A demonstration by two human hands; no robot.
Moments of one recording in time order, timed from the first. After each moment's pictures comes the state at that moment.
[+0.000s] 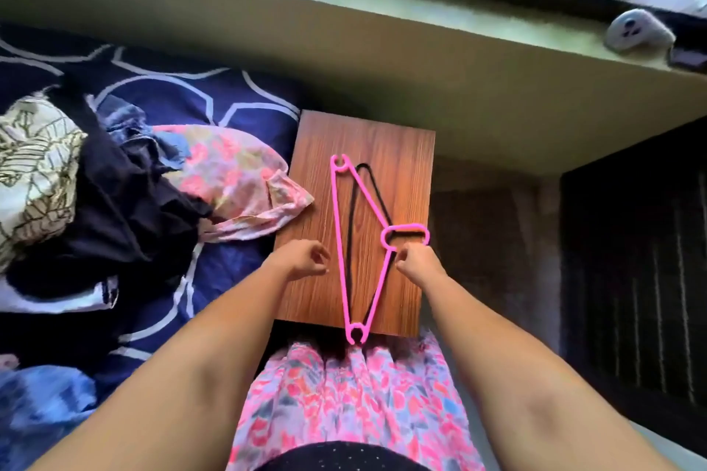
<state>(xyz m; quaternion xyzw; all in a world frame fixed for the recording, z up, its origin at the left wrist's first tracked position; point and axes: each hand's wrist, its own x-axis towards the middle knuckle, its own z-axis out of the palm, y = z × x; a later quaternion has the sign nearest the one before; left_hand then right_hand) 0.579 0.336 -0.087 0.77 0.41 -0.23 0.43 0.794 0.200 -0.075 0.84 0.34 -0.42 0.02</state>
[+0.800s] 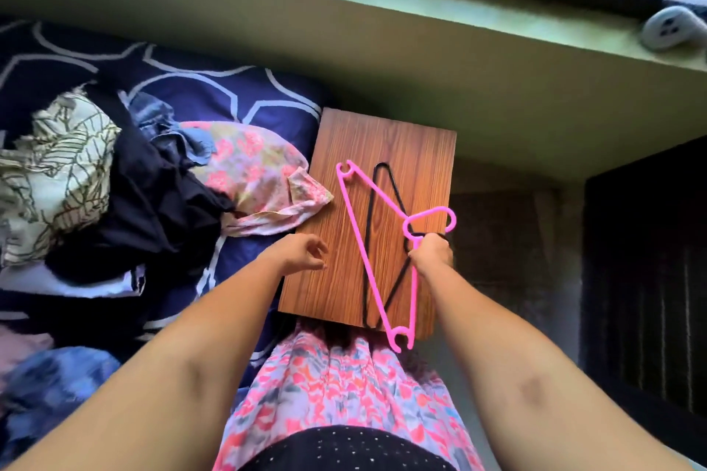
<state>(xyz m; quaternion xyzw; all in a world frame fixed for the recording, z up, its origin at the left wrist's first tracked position) 0.542 0.354 -0.086 0.74 0.41 -0.22 0.48 0.776 0.225 -0.082 0.91 0.16 -0.38 0.00</state>
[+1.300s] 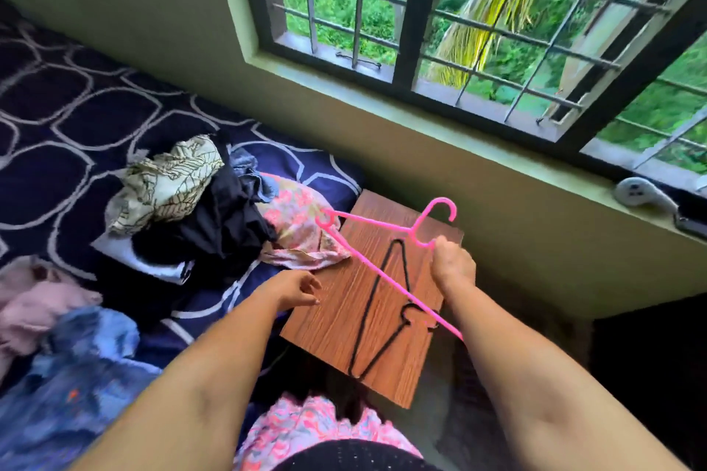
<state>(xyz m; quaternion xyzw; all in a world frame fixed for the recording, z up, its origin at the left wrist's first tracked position) 0.506 0.302 0.005 0.74 0.51 -0.10 0.42 0.813 0.256 0.064 0.85 0.49 -0.17 0.03</state>
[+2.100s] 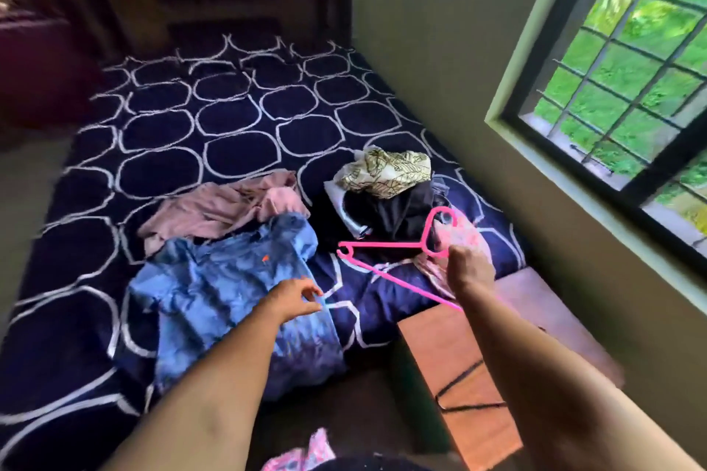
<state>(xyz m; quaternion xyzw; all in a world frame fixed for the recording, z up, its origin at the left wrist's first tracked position) 0.304 0.067 0.063 0.52 0.77 0.15 0.34 0.589 0.244 0.126 0.64 0.76 -0.12 -0.03</state>
